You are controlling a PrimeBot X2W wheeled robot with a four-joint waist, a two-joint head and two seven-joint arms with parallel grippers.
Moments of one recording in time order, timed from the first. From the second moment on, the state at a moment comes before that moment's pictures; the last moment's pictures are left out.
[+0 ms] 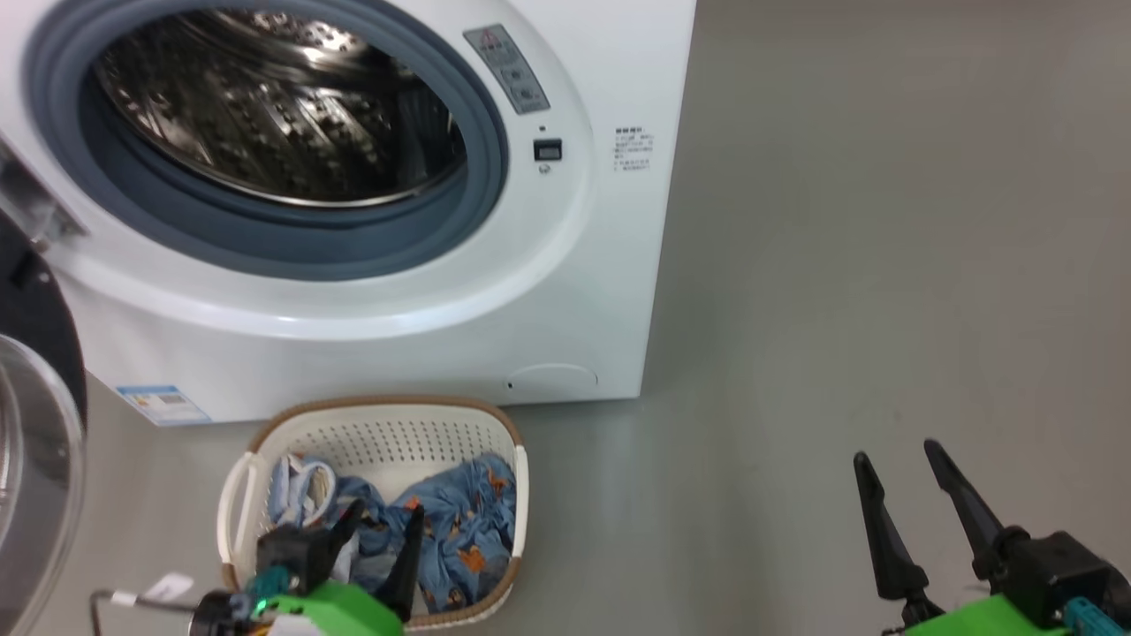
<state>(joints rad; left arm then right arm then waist) -0.16 0.09 -0.30 0.42 -0.30 -0.10 -0.08 0.11 -0.04 -0.04 -0.10 0.12 0.12 -0.16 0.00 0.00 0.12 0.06</state>
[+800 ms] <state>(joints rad) -0.74 0.09 -0.54 1.07 -0.63 -0.13 -0.02 -0.17 -0.06 0.06 -0.12 0.14 0.12 -0.22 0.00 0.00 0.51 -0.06</state>
